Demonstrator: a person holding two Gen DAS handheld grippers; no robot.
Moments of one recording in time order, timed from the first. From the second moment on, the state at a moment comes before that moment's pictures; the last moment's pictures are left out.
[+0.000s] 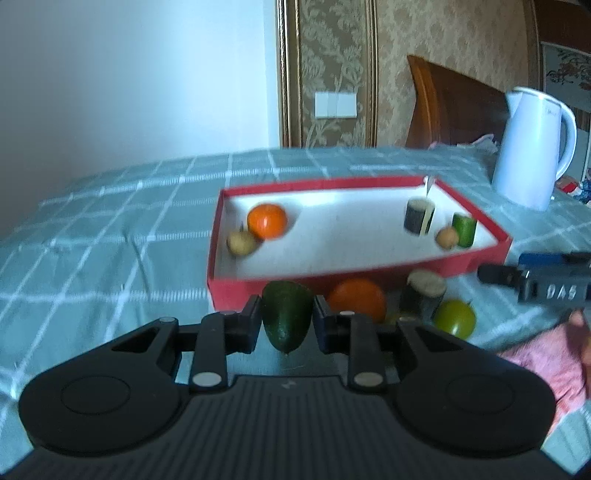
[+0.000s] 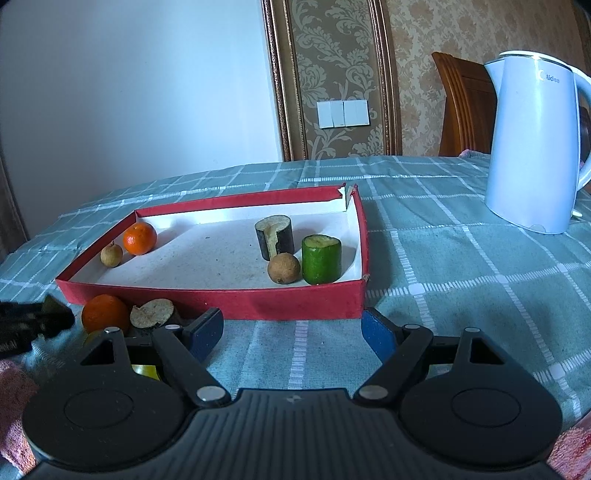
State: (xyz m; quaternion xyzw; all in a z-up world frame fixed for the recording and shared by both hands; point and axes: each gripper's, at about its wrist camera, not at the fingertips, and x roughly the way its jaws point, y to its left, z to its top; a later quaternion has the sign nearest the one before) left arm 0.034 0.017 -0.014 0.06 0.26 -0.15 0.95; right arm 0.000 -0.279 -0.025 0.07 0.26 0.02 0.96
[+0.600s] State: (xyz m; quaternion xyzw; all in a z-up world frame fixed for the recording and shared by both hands) left arm 0.123 -0.013 0.003 0.04 0.26 -0.15 0.95; right arm 0.007 -0.283 -0.030 0.08 0.28 0.02 0.96
